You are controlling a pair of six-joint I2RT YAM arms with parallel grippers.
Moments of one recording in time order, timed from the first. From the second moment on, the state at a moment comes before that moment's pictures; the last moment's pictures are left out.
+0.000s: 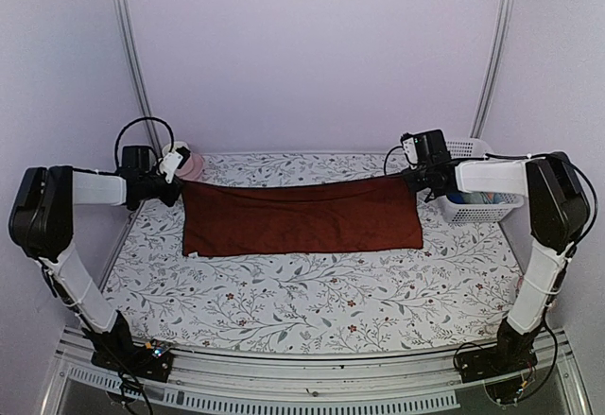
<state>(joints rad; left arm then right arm) 0.01 1.70 0.96 0.13 0.26 0.54 0.37 1.85 1.23 -0.04 0.40 -0.18</state>
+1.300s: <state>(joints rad) 0.13 1.53 0.82 -0.14 0.67 0.87 0.36 1.58 0.92 -0.13 0.26 -0.09</state>
